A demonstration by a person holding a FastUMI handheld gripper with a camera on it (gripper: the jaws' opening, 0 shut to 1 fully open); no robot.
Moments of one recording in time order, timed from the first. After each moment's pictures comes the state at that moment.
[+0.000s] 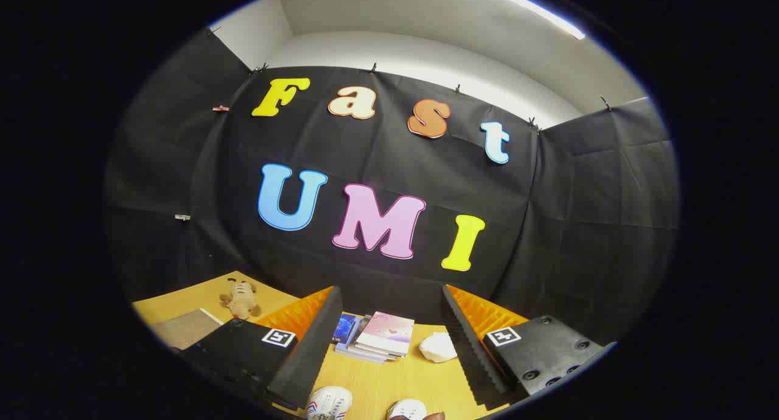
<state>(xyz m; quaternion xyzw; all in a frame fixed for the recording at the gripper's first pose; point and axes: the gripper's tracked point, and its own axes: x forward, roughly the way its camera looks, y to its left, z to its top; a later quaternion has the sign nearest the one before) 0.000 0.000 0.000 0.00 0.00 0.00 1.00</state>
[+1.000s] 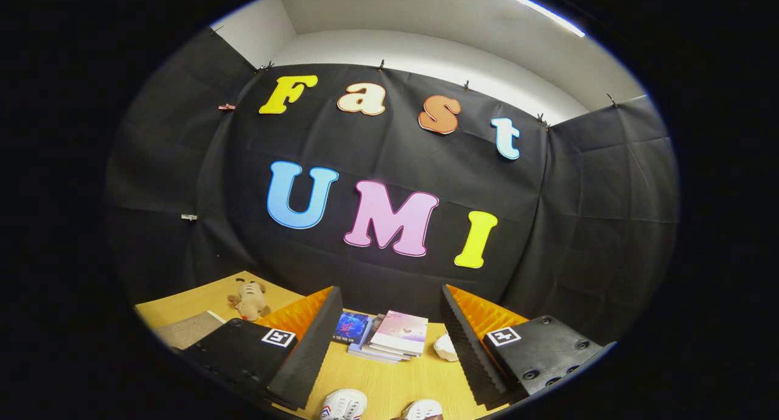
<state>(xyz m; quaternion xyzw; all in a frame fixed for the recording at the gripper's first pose) 0.012 0.033 -0.009 0.01 0.01 0.02 1.00</state>
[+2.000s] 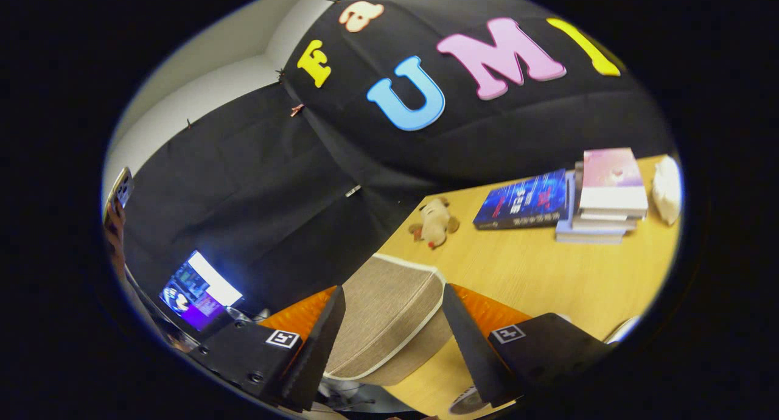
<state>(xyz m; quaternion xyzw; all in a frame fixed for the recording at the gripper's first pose) -0.035 0.199 -0.192 0.35 0.28 0.45 0.77</state>
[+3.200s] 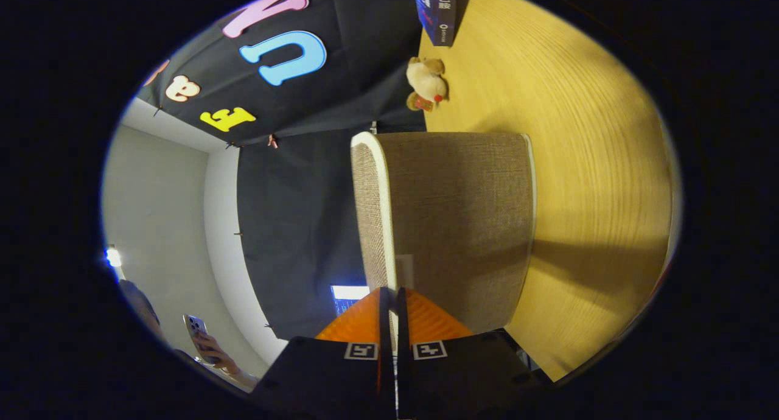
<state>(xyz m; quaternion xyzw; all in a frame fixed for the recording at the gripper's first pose) -0.094 0.278 -0.265 0.59 0.46 0.51 0.42</state>
